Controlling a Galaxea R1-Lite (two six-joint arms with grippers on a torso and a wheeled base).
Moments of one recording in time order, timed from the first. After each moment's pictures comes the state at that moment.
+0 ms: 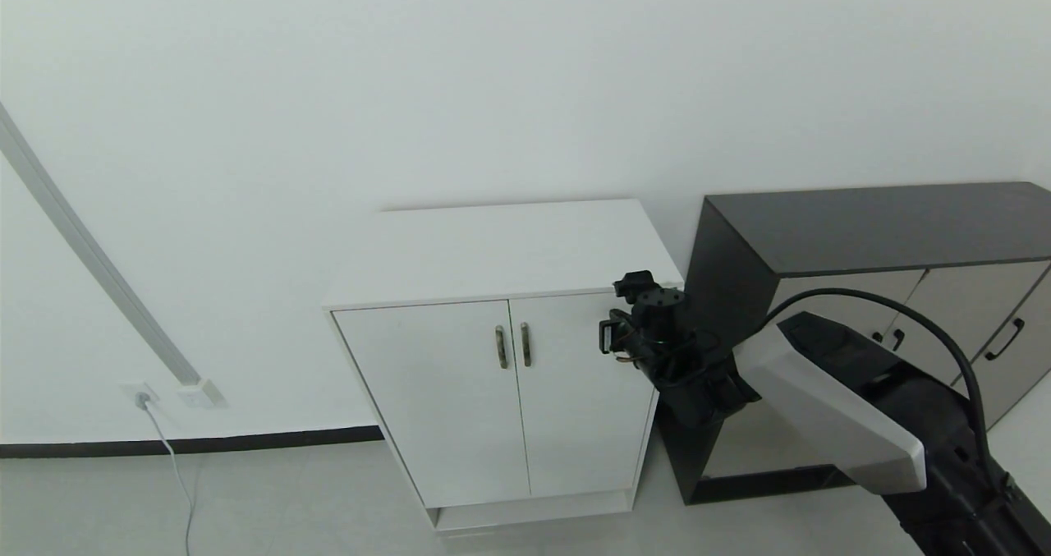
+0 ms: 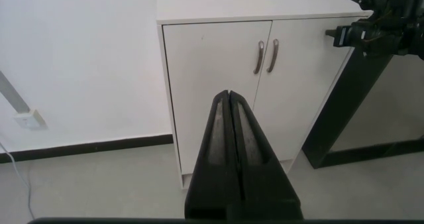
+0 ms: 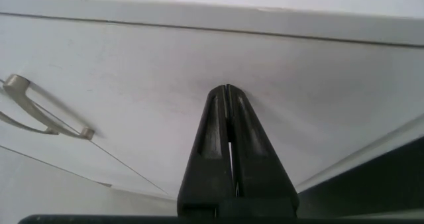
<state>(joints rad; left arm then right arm) 0.00 0.00 0.00 0.00 -0.04 -0.02 0.51 2.63 -1.66 -0.83 -0.25 0.08</state>
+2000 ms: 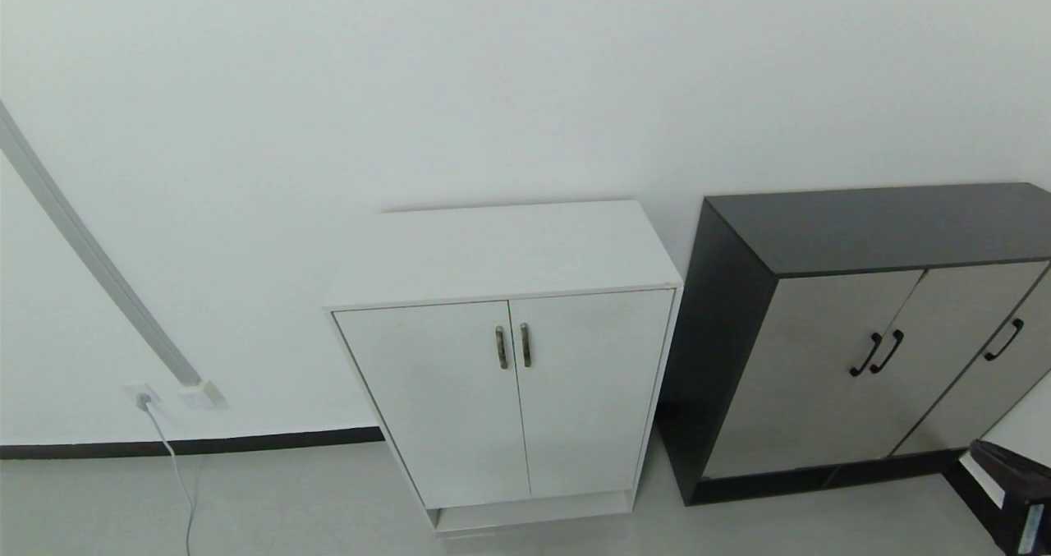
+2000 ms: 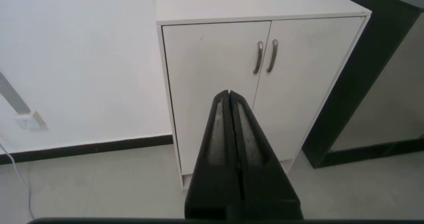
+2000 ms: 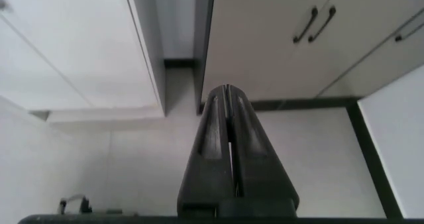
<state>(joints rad) 0.00 0.00 0.00 0.00 -0.04 -0.01 0.17 1.12 -0.02 -0.83 -0.20 -0.05</state>
